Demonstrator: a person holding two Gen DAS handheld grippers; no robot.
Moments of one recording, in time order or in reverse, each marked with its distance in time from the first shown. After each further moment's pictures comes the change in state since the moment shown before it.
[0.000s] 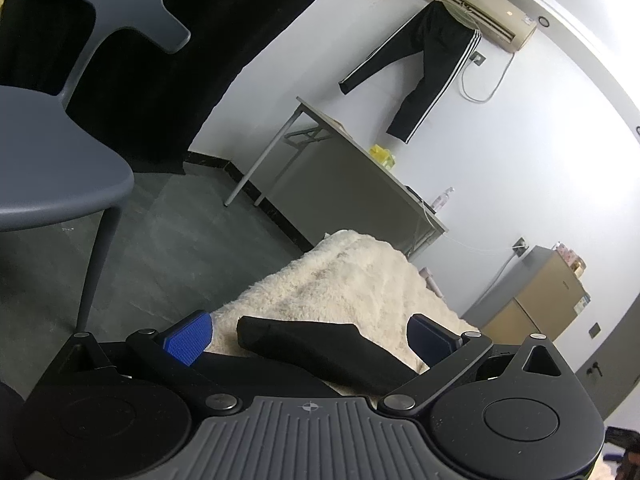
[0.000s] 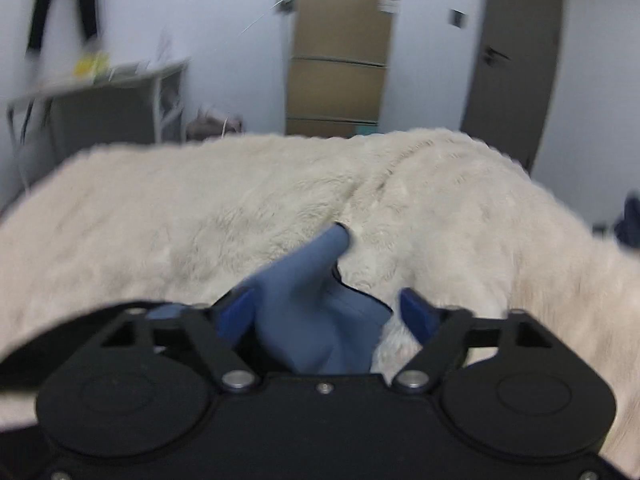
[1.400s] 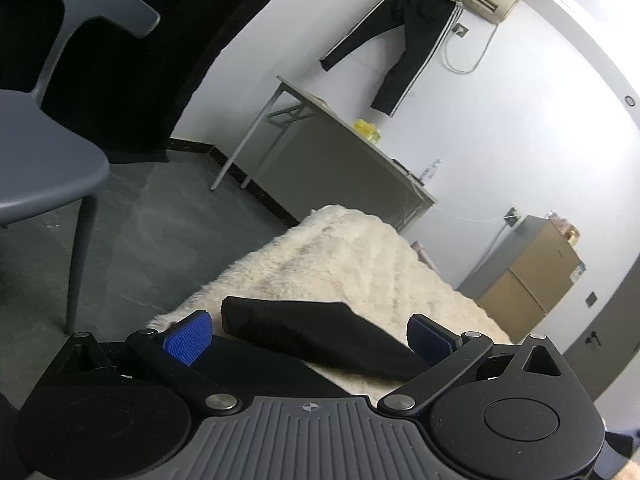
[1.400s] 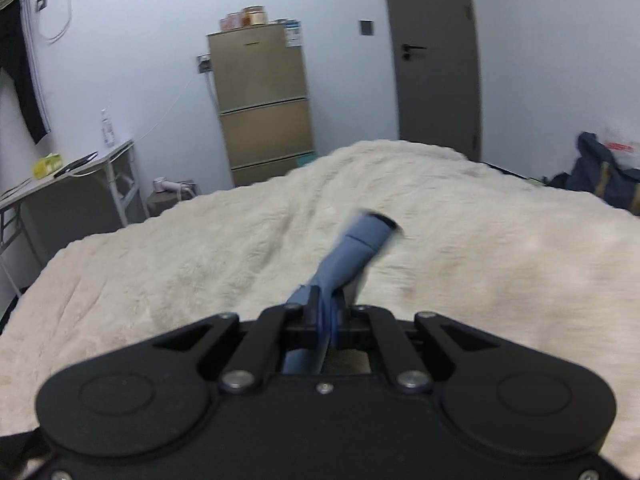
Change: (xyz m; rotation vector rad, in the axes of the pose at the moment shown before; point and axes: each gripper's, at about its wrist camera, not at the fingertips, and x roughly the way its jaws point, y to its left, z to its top) left arm 0.014 -0.013 -0.009 0.058 0.061 -0.039; right arm -0.104 -0.064 -0.014 0.194 -0.082 -0.143
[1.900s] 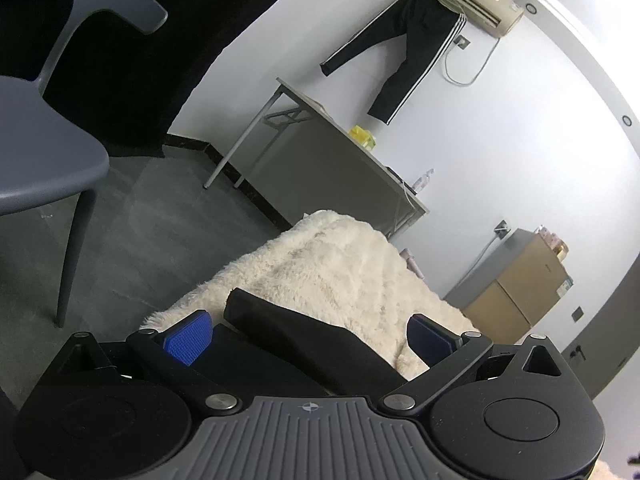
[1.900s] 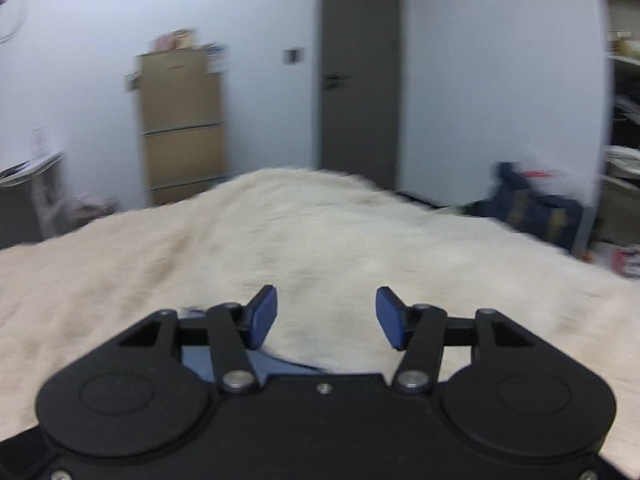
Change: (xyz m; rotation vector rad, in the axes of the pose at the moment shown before) left arm -0.008 0.003 0.002 -0.036 -0.005 -0.019; right arm 0.001 -0.011 0.004 -0.083 -0.048 -0.092
